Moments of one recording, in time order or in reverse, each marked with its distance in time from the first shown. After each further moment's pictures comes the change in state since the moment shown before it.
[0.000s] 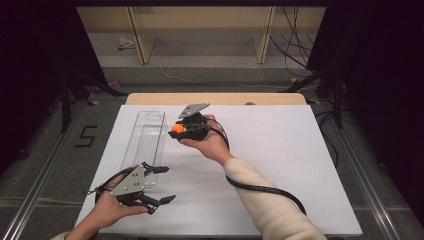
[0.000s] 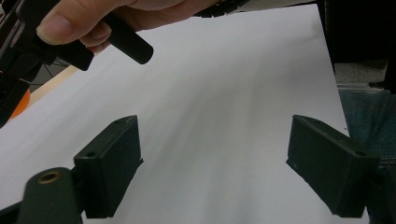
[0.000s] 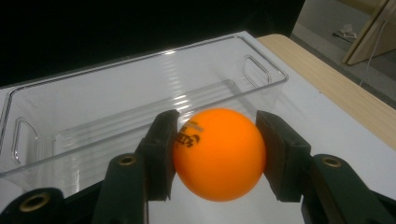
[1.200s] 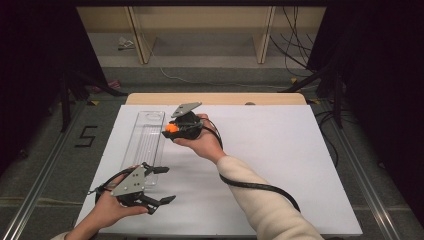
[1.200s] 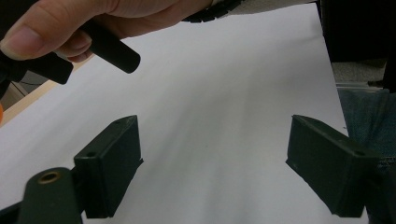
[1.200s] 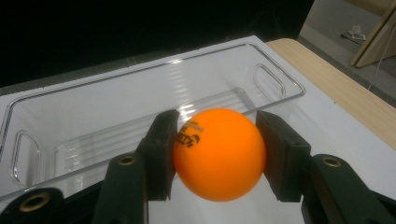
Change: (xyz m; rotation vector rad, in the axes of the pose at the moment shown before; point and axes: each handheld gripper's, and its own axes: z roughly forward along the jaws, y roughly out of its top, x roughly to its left) left arm 0.000 0.000 0.001 0.001 -0.002 0.002; right arm 0.006 0.010 0.016 0.005 0.022 -0.009
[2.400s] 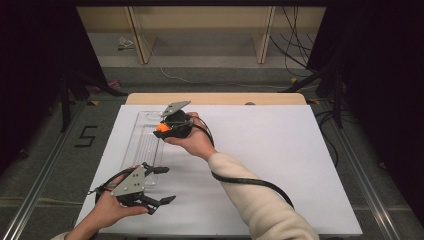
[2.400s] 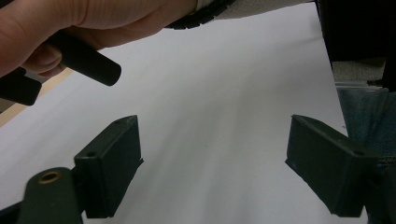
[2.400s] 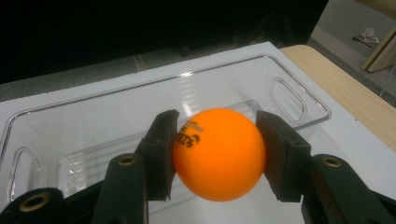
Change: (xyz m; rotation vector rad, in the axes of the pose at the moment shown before) left arm 0.000 0.000 0.000 0.001 -0.002 0.003; right arm 0.007 0.015 0.021 0.015 0.028 -0.020
